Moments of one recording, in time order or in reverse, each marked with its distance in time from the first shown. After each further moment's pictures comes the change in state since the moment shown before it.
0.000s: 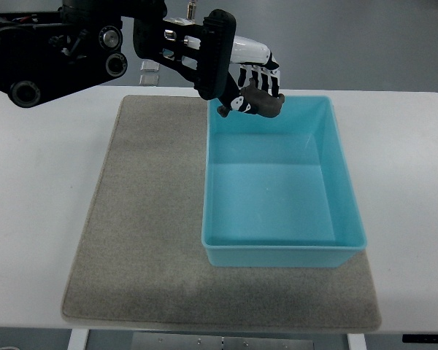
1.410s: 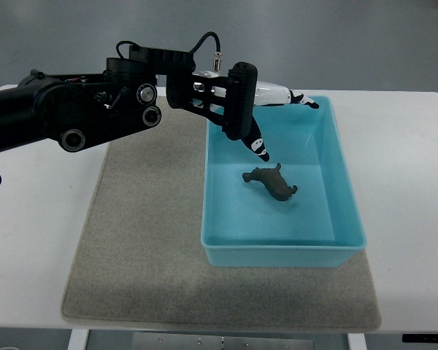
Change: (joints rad) left arm 0.191 -0.093 -0.119 0.047 -0.036 0.074 0.013; right arm 0.000 0.000 0.000 0.000 0.000 0.000 0.000
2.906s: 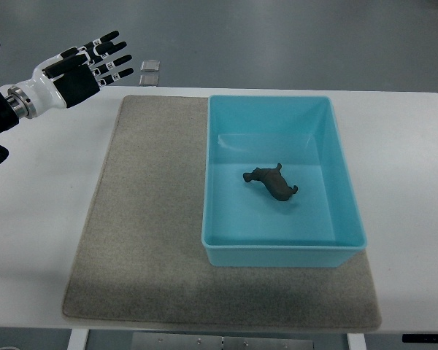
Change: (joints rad) left arm 0.546 0.410 -0.404 0.109 -1.462 -0.182 0.145; right arm -0.001 0.000 0.000 0.000 0.000 0.000 0.000
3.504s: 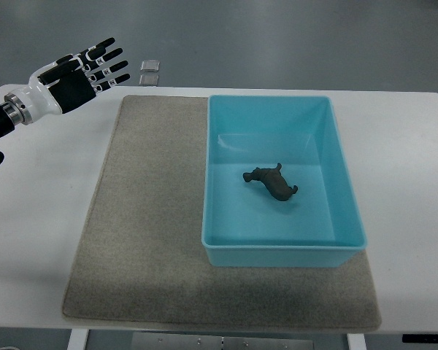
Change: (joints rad) left arm 0.017 -0.022 -0.004 0.081 -0.052 -0.088 0.032; right arm 0.001 0.000 0.000 -0.001 0.000 0.000 0.000
